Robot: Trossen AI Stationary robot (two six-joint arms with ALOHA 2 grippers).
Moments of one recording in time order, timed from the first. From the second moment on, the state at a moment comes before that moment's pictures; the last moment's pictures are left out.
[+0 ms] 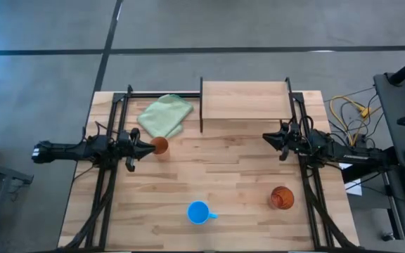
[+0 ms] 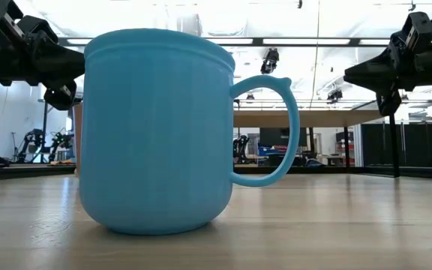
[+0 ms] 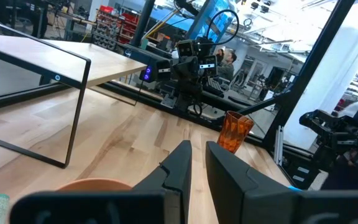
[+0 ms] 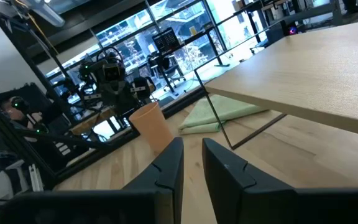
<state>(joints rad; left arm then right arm) -0.05 0.04 0.00 0.04 -0.12 -0.36 -0.12 0.02 0.01 0.03 0.15 0.46</state>
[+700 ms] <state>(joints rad) -0.05 0.04 0.00 0.04 -0.12 -0.36 -0.12 0.02 0.01 0.04 0.15 0.56</state>
